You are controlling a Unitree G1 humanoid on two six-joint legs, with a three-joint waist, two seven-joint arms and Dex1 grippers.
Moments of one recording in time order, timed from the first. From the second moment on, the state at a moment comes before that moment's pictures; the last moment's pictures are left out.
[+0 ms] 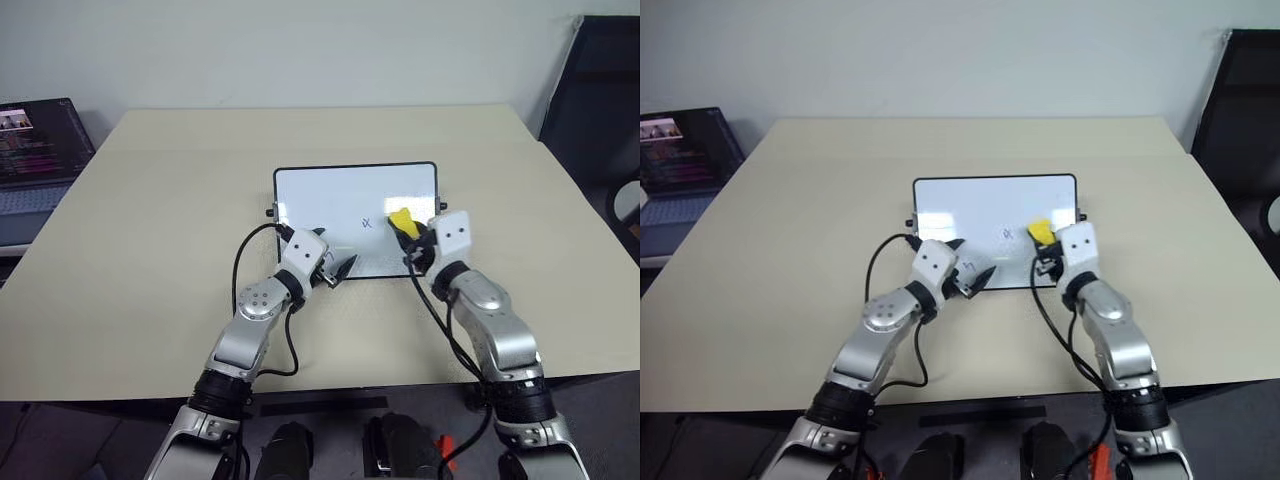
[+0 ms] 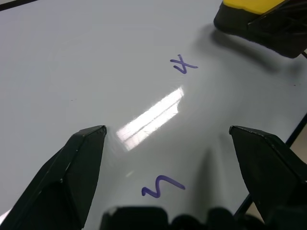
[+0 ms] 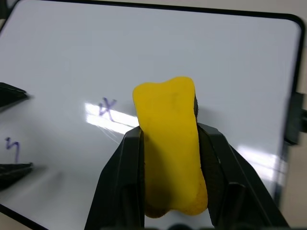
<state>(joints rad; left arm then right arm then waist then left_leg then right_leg) -0.38 0.23 -0.18 0.08 0.00 0.14 -0.42 -0.39 -0.18 0.07 -0.10 0.10 0.40 0.27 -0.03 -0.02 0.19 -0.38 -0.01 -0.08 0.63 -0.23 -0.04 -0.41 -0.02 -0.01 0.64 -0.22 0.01</state>
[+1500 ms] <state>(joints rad) -0.35 0.25 -0.16 0.08 0.00 0.15 -0.43 -0.32 -0.28 0.17 -0.20 0.00 0.58 0.33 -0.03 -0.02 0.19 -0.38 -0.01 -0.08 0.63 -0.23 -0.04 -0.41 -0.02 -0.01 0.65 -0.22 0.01</state>
